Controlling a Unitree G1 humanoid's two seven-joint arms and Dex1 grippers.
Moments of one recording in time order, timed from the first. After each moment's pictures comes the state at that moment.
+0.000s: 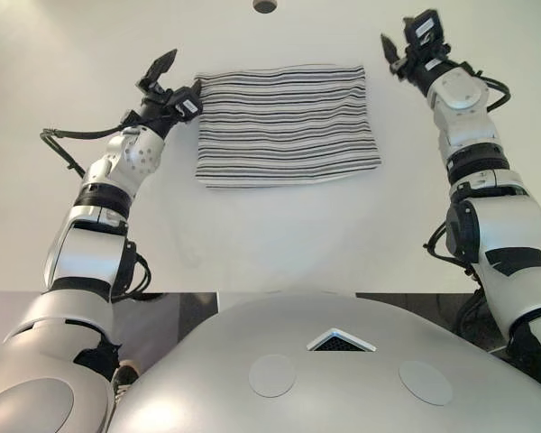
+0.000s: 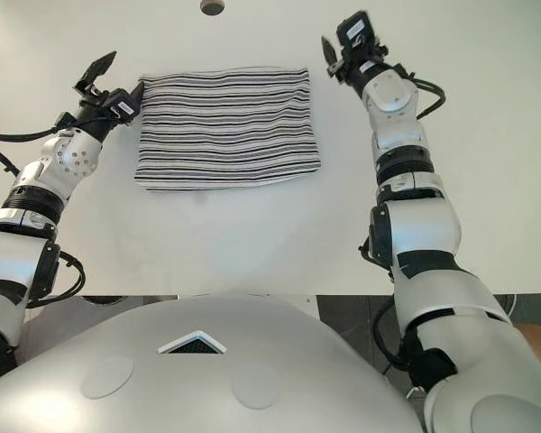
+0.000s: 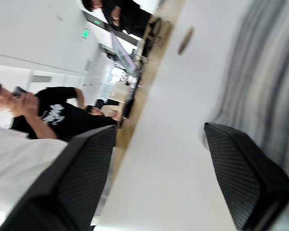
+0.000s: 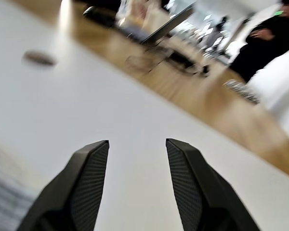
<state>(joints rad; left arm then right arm) -0.47 0.51 -0.25 0.96 0.59 -0.65 0.22 -0.70 -0.33 0.02 1.03 -0.07 -0.34 0.34</state>
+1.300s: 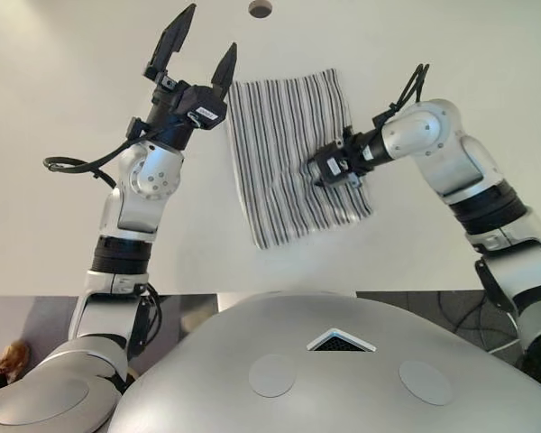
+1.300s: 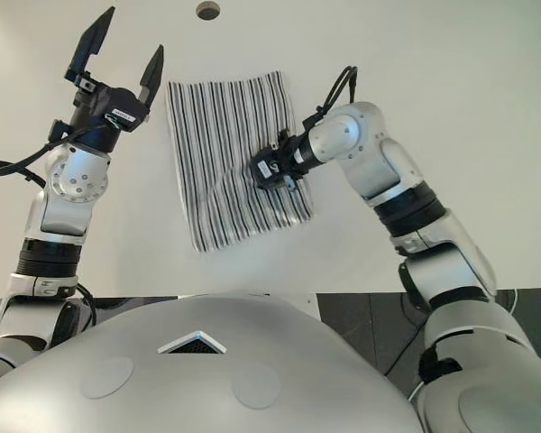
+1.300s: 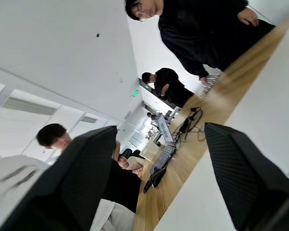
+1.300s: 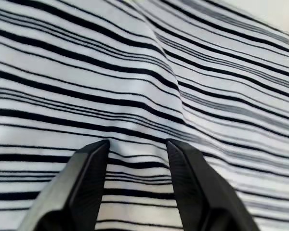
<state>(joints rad) -0.07 0.44 -0.13 0.00 0.48 -0.47 -0.02 -0.44 -0.52 0.56 0.11 -0.27 0.00 1.21</state>
